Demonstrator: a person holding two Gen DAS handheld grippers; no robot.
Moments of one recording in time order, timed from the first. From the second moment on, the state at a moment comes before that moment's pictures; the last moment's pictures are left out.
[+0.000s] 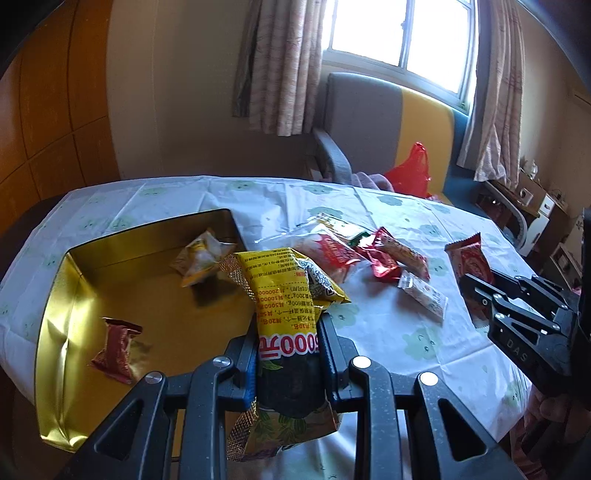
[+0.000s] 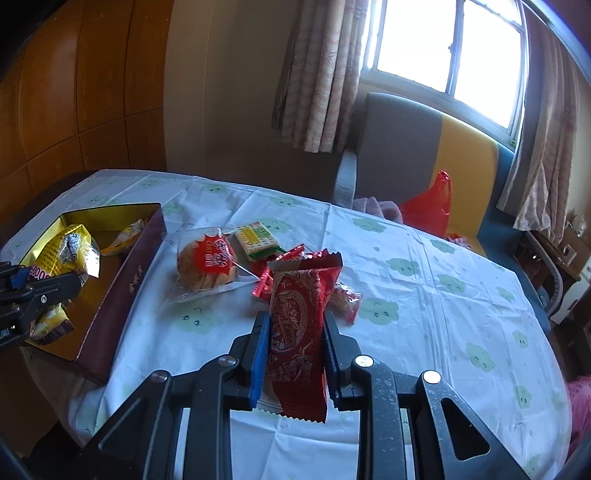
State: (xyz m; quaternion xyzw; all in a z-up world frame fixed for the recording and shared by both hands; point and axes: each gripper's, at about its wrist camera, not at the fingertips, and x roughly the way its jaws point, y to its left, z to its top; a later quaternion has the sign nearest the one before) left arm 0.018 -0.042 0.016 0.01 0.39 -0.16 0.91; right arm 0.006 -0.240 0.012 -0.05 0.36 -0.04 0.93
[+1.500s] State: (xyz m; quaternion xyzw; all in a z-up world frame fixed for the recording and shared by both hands) left arm 0.057 0.064 0.004 -0.03 0.40 0.04 0.92; right arm 0.043 -0.096 0.000 -0.03 0.39 0.21 0.90
